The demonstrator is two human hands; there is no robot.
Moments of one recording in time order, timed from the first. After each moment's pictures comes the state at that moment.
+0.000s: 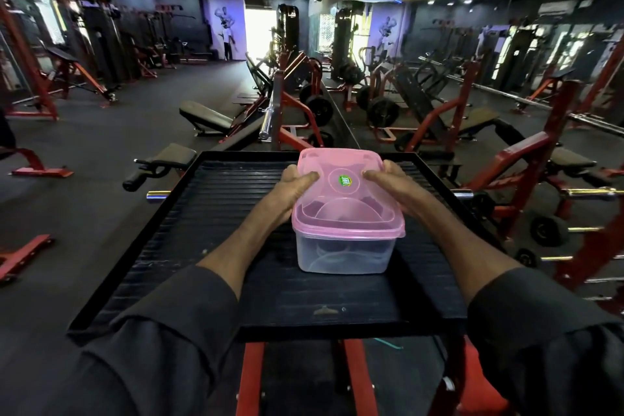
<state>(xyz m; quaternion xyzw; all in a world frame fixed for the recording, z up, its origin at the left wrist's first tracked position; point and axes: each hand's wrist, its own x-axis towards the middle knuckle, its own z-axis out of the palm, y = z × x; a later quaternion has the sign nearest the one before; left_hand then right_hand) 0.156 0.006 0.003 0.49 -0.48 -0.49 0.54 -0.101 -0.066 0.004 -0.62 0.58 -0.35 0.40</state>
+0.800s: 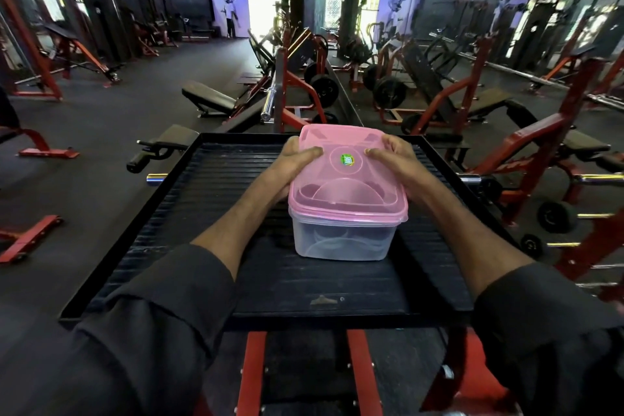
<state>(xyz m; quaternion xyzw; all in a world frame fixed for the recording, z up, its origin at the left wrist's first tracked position) 0.152 0.008 0.031 0.46 -0.52 -0.49 0.53 -0.085 -0.021 0.041 -0.62 0.45 -0.45 0.45</state>
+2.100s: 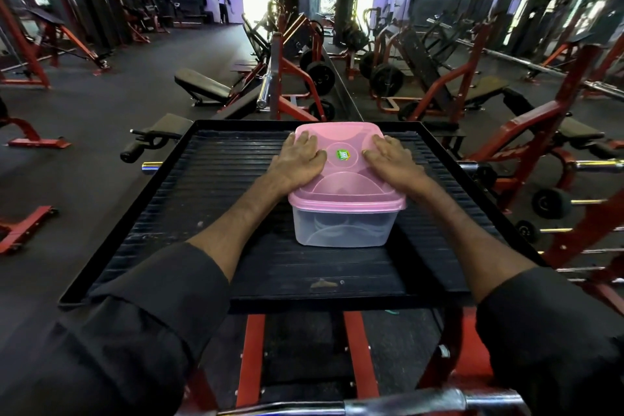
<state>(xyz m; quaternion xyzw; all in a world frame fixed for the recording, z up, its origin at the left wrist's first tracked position) 0.136 0.021 0.028 0.65 -0.73 -0.12 0.17 -0.084 0.001 0.024 -0.73 0.60 -0.23 0.23</state>
